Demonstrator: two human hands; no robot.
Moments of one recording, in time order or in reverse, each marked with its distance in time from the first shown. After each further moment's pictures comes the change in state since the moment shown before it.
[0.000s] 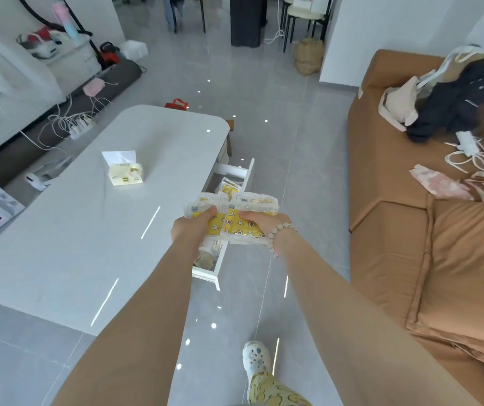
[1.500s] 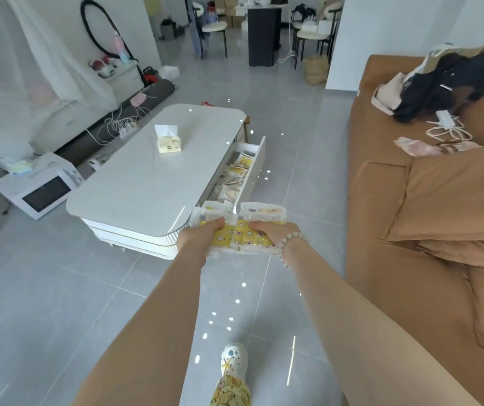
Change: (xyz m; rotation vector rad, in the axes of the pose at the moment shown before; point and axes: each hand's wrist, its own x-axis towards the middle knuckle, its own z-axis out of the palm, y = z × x) left_hand -0.316 -0.256 -0.156 -0.076 0.051 0.001; right_hand -0.354 0.259 -0.048 -0.097 -0.062 -0.041
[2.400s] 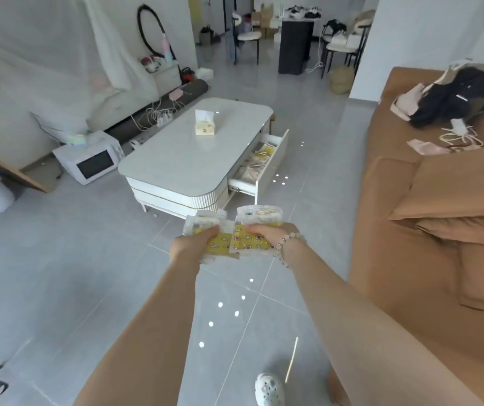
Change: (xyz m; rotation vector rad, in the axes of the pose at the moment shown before) left_hand -0.175 -0.162 -0.159 -0.048 0.087 -0.006; right_hand -0.221 0.138 0.042 -0.111 -0.086 -0.121
